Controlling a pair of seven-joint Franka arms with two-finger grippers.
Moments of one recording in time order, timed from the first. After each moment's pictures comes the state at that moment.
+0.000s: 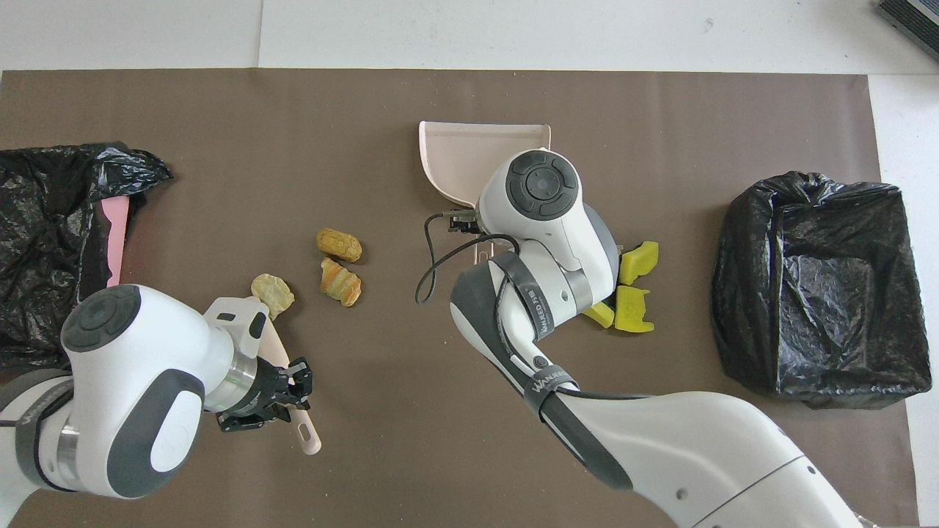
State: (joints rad) left arm -0.40 -0.21 0.04 -2.39 -0.30 1.91 -0.77; right arm 0.51 0.55 -0.02 -1.54 0.04 2.23 0.51
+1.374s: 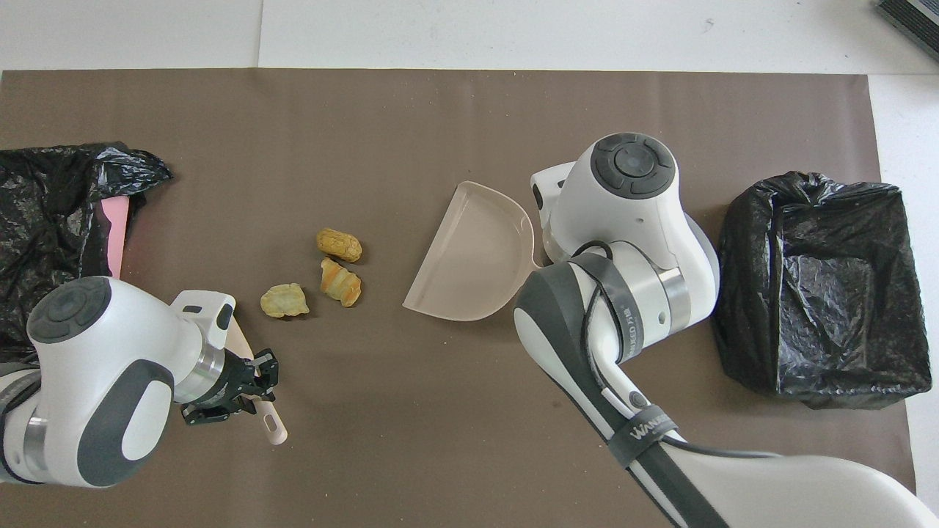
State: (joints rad) left arm -0.31 -0.20 0.06 -2.39 -0.18 1.90 -0.74; right arm 0.44 0.31 -0.01 -1.70 0.09 1.87 -0.74
